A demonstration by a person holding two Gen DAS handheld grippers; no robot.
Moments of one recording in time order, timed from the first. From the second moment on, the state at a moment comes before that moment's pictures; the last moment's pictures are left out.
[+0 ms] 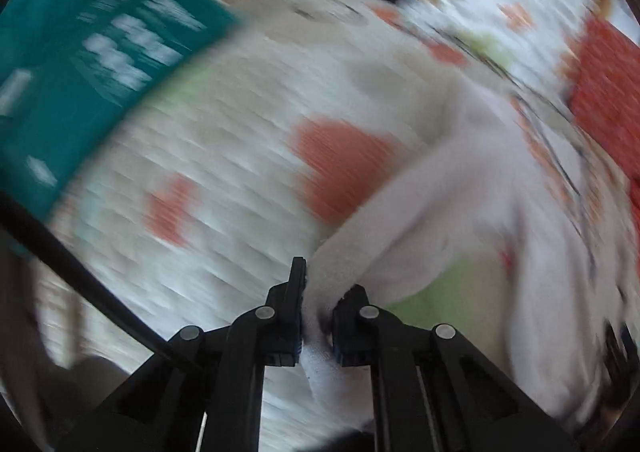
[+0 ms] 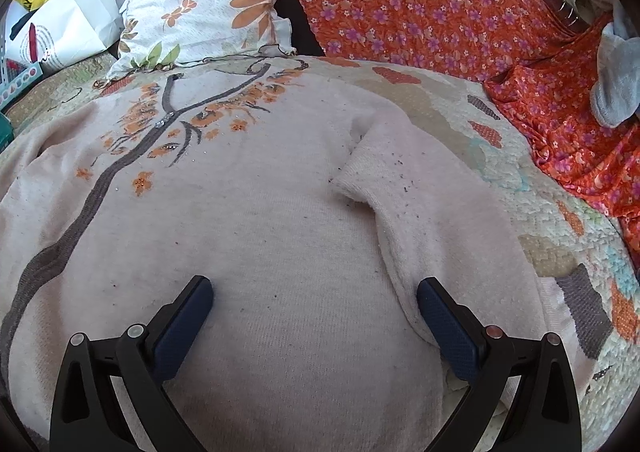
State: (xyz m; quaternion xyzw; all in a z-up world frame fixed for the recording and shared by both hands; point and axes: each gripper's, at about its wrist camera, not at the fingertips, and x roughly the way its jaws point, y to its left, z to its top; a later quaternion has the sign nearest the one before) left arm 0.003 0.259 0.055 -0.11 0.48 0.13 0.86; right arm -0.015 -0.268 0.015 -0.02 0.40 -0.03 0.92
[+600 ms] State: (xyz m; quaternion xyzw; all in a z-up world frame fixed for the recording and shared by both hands) left arm -0.026 0.188 0.123 -0.13 0.45 0.04 0.88; right arm -0.014 -0.271 0.013 -0.03 0.43 -0.02 0.90
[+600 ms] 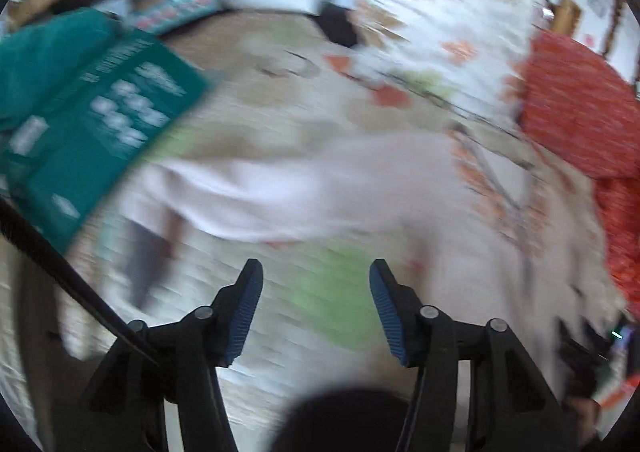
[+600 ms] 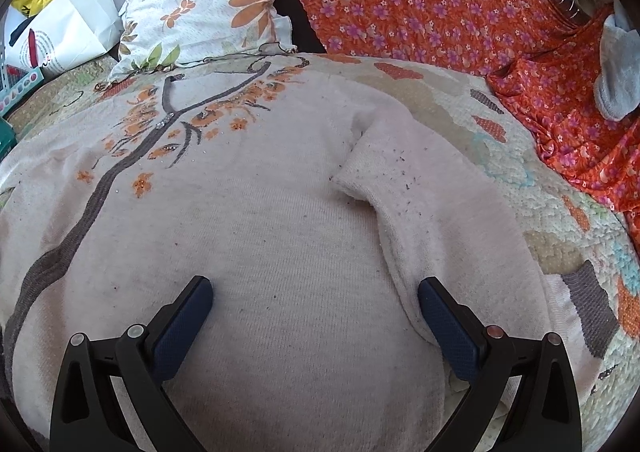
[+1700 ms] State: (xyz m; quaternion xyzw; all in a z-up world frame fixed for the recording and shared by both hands) left arm -0.082 0.075 0.127 -0.07 0.46 0.01 0.88; right arm -0.008 -0.279 0.026 0.00 0.47 0.00 0.88
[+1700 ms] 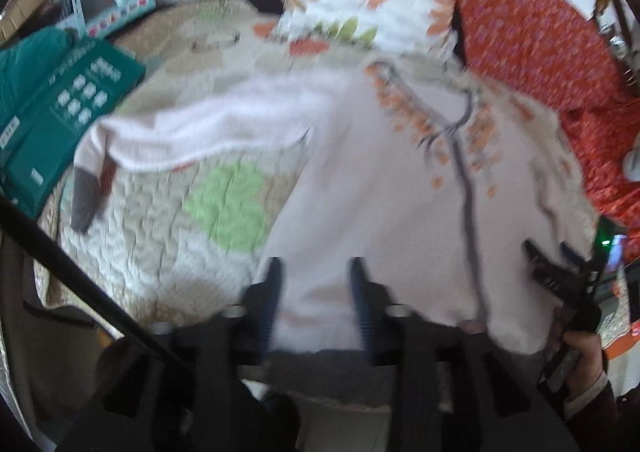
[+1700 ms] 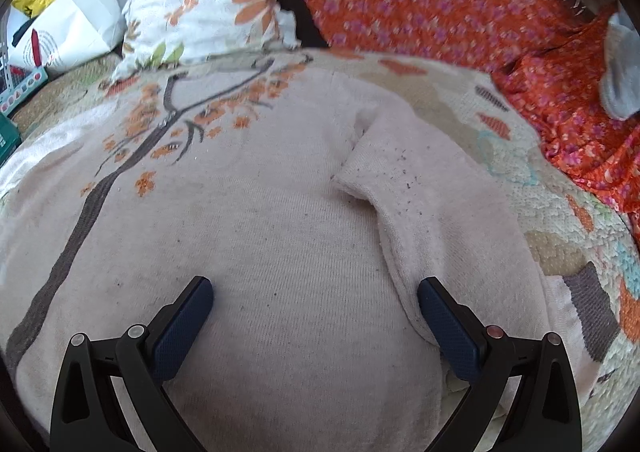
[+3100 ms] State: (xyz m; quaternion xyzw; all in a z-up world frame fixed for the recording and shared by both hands) left arm -0.057 0.040 0.128 -0.06 0.41 -0.03 0.91; right arm -0.045 -0.595 0.186 0.16 0.37 -0.28 0.87
